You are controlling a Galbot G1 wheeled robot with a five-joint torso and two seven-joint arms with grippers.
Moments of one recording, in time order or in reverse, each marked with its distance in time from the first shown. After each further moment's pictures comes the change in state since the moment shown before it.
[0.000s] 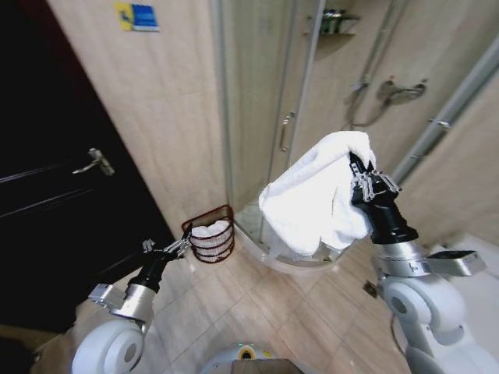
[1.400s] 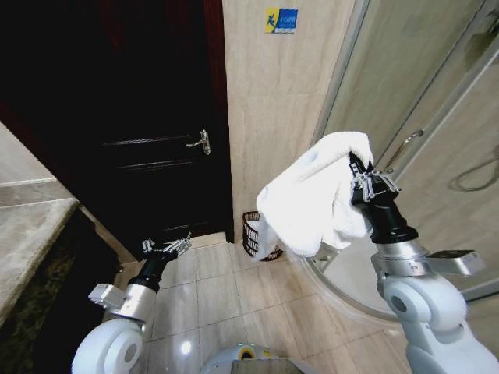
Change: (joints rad) left arm 0.000 0.000 0.000 0.000 0.000 0.000 0.000; right arm -0.006 0.001 0.008 -0.007 0.004 0.007 -0.010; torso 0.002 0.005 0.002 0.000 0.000
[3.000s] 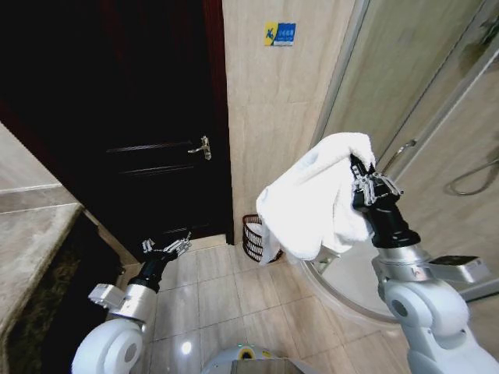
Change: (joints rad) left arm 0.000 0.000 0.000 0.000 0.000 0.000 0.000; right arm -0.022 0.007 0.010 0.008 -0.008 0.041 -0.017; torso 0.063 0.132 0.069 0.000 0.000
